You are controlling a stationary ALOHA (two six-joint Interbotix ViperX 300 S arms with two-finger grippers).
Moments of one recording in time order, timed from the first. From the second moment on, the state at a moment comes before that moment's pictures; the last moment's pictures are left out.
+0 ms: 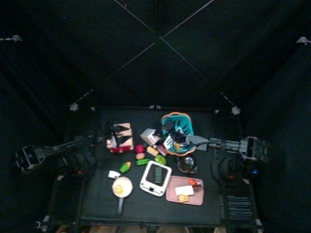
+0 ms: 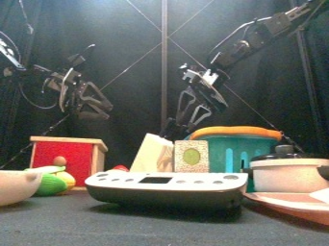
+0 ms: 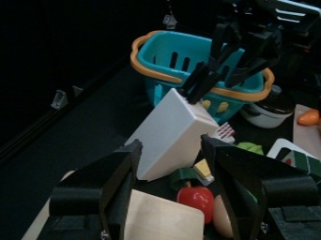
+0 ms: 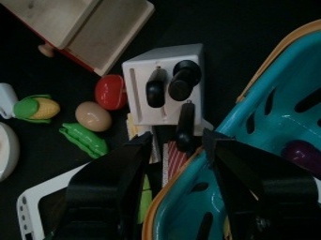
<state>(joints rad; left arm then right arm) 0.65 -0.47 1.12 0.63 -0.51 -0.62 -0.34 -0.09 0.50 -0.30 0.39 0.72</state>
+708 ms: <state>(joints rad) 0.65 -0.47 1.12 0.63 -0.51 -0.62 -0.35 -0.07 0.49 -0.30 0.39 0.72</state>
